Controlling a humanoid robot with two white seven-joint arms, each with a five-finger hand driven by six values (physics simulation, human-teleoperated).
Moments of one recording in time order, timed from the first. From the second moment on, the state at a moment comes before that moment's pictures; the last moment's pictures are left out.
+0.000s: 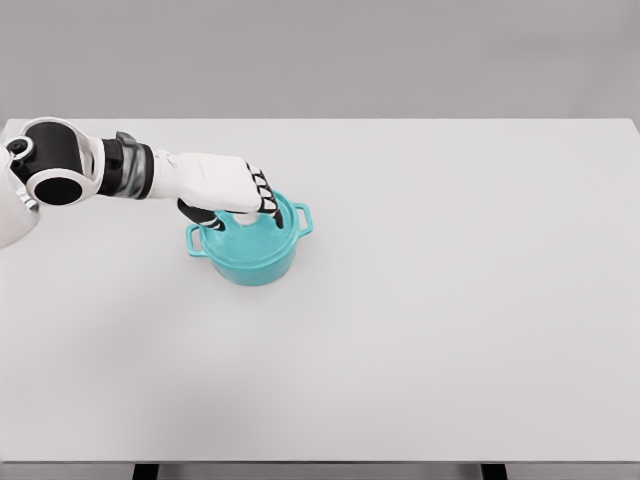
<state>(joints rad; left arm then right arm) -1.04 0.71 -1.08 -1.46 -0.39 -0.55 -0.61 0.01 0.00 0.51 -0.06 0.16 -0.04 0.31</state>
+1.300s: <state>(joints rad) -1.08 0.84 -1.08 -1.40 -0.43 -0.56 -0.61 0.01 0.00 0.51 -0.06 0.16 -0.04 0.31</state>
